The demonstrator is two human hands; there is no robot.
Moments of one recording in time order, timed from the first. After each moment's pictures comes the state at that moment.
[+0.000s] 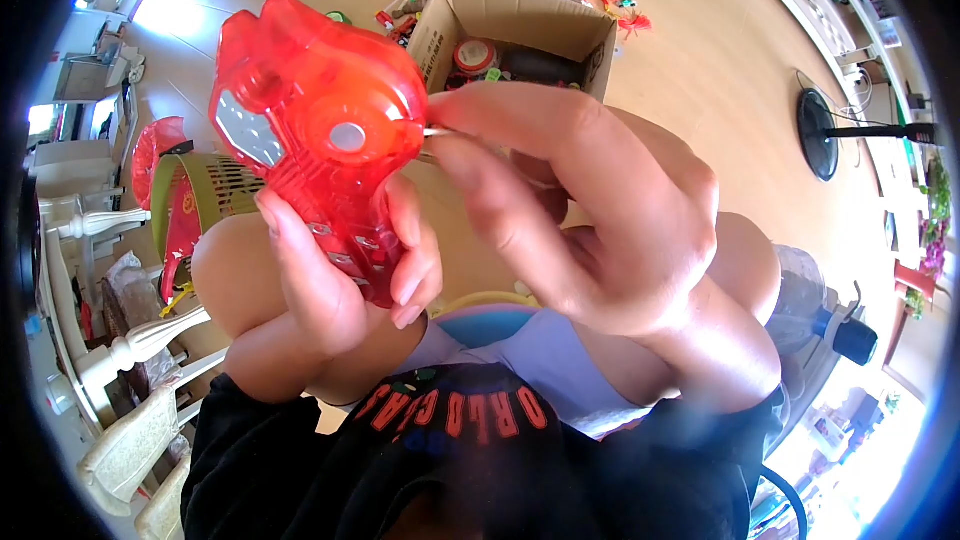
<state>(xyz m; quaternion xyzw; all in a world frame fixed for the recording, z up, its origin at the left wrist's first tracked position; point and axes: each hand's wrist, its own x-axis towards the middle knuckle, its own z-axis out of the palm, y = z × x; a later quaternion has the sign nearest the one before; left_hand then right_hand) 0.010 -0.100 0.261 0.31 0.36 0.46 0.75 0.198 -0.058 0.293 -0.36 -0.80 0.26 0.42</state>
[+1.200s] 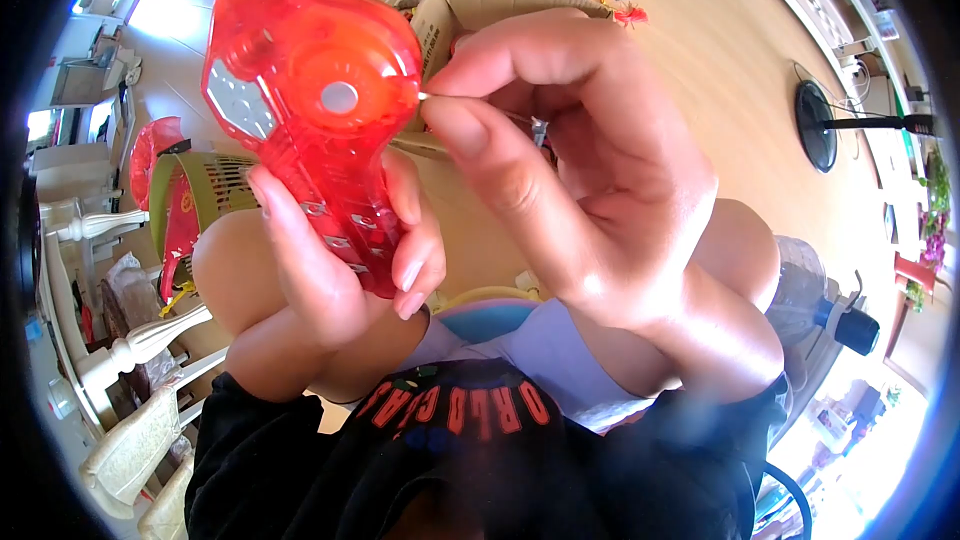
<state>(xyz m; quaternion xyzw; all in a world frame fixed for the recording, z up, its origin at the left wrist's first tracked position) 0.023 -0.100 0.269 0.27 0.37 0.51 0.72 0.187 -0.058 0.276 -0.27 -0.67 0.44 0.53</state>
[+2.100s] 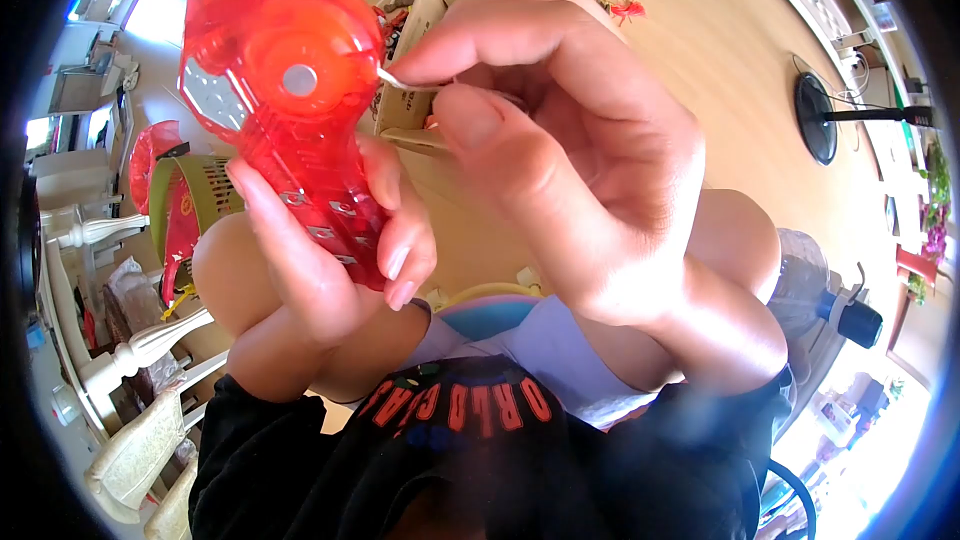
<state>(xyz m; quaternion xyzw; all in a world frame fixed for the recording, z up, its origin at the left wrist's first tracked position) 0.025 -0.097 0.271 0.23 0.37 0.55 0.71 0.192 -0.047 0.268 -0.20 -0.64 0.51 0.53</state>
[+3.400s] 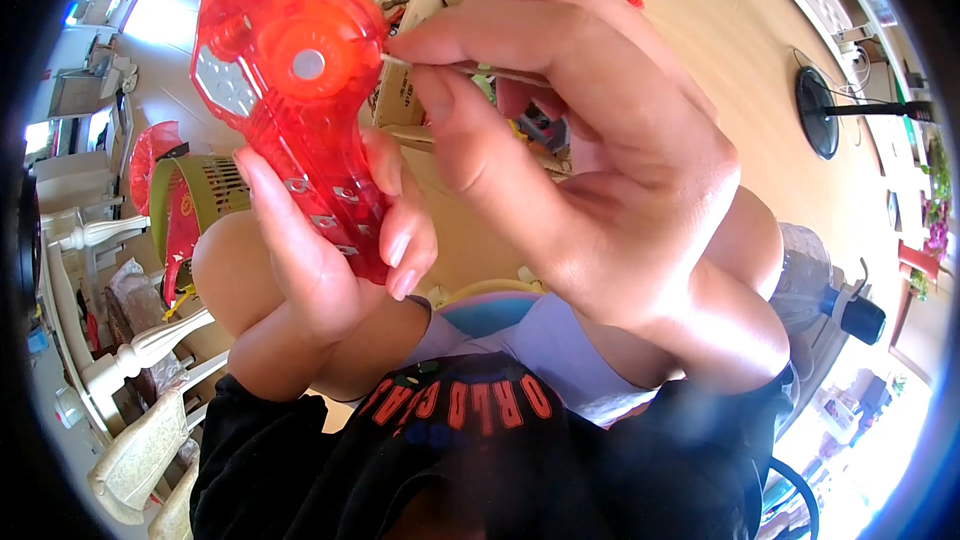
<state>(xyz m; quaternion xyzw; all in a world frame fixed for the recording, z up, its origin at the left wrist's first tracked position) 0.022 -0.095 0.267 0.26 0.36 0.52 0.73 0.193 -0.058 0.287 -0.34 -0.72 0.34 0.50</state>
